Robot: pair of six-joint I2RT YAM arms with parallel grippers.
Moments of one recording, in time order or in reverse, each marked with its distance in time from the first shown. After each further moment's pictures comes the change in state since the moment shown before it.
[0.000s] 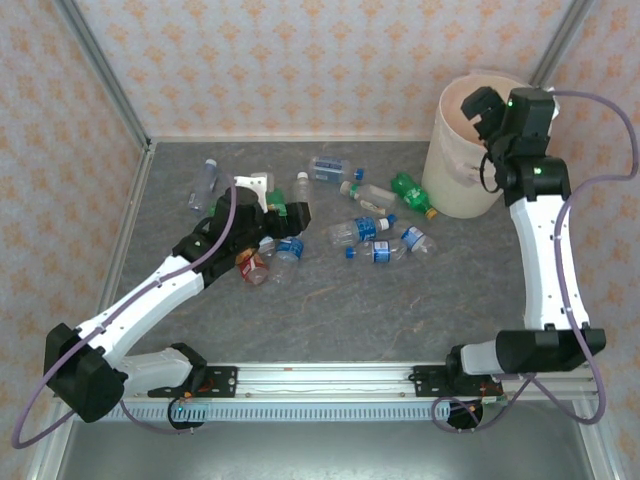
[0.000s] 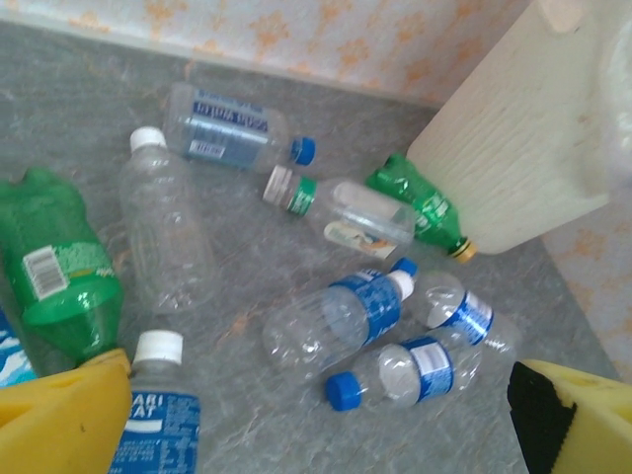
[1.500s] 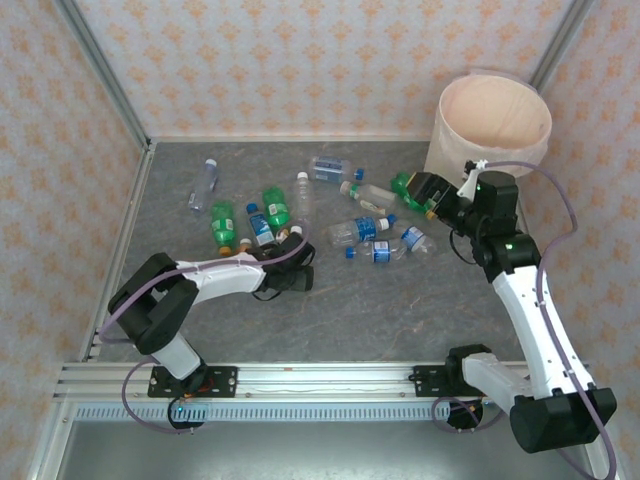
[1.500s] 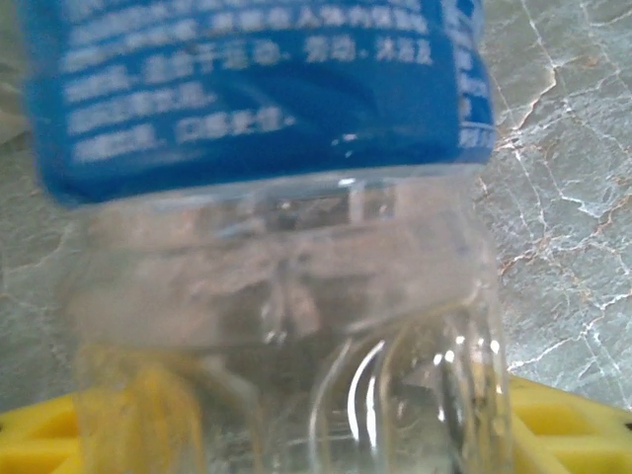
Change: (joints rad) left arm -0.177 0.459 -0.115 -0.099 -0.143 -0.087; right arm 0.099 -0.373 -0.676 0.244 -0.469 -0.089
